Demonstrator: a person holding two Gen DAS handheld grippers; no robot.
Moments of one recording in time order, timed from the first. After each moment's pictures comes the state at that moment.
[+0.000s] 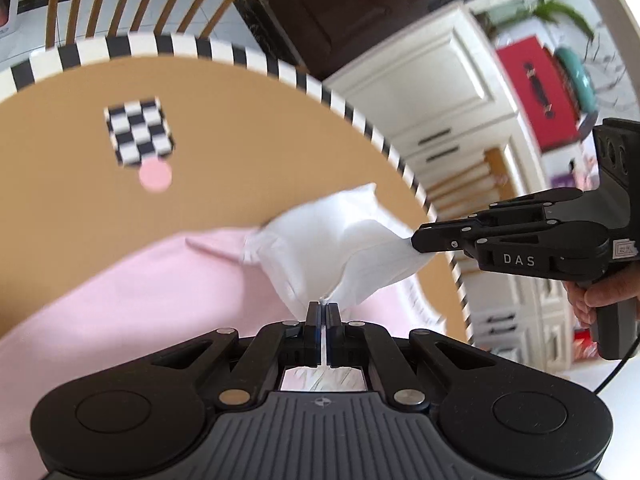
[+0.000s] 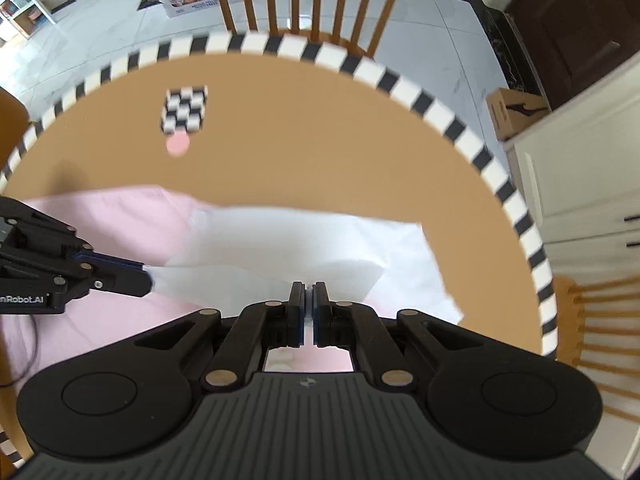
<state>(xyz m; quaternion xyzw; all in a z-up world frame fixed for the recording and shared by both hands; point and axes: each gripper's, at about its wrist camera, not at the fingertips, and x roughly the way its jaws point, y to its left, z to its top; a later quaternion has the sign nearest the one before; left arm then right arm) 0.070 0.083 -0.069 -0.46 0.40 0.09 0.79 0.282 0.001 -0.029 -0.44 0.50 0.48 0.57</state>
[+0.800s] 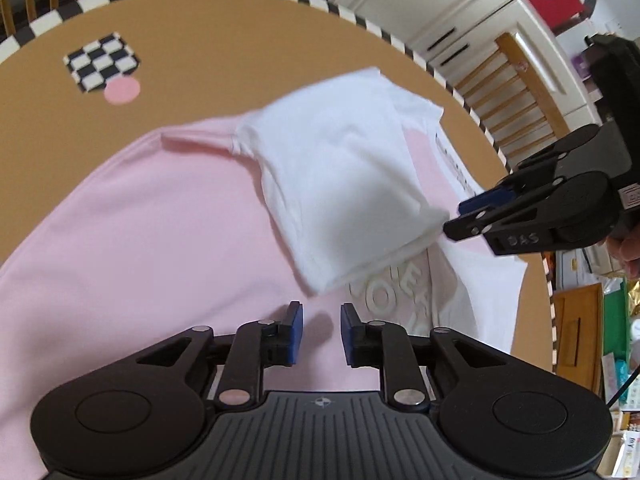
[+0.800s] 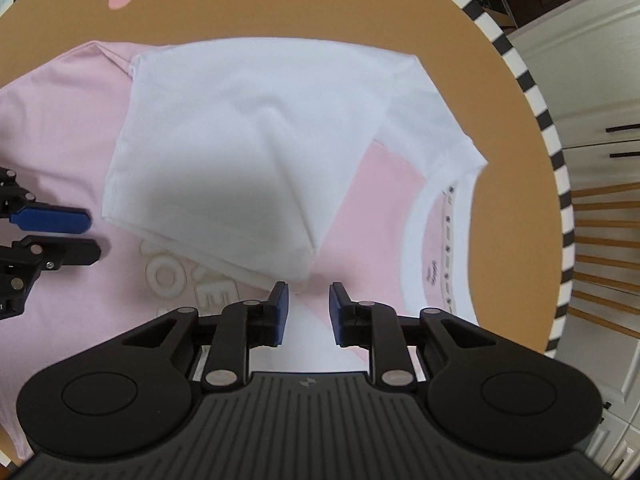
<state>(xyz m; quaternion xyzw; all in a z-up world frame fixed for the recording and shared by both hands) 0.082 0.023 -0.110 -0.36 0.51 0.06 0.78 0.255 -0.066 -0.085 -0.49 0.55 0.37 0.57</state>
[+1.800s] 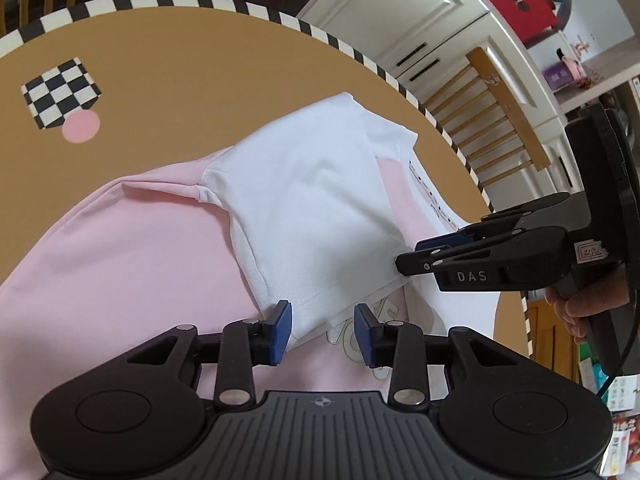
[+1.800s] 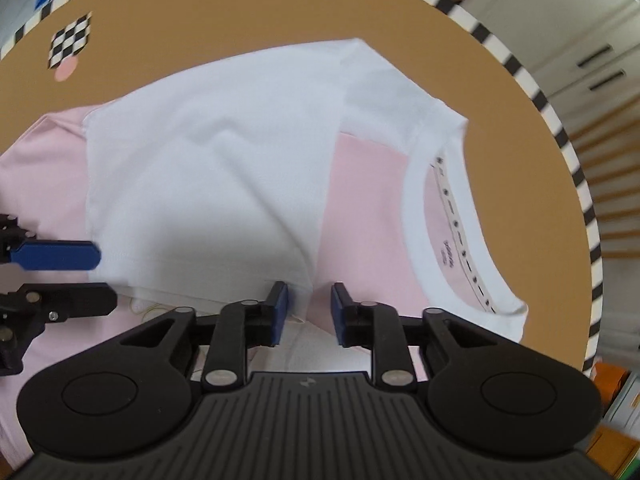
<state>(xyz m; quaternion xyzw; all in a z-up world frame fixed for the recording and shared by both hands) 0.096 0.033 -0.113 -0.37 0.47 0.03 0.81 0.263 -0.087 -0.099 -0.36 0.57 0.34 0.66</state>
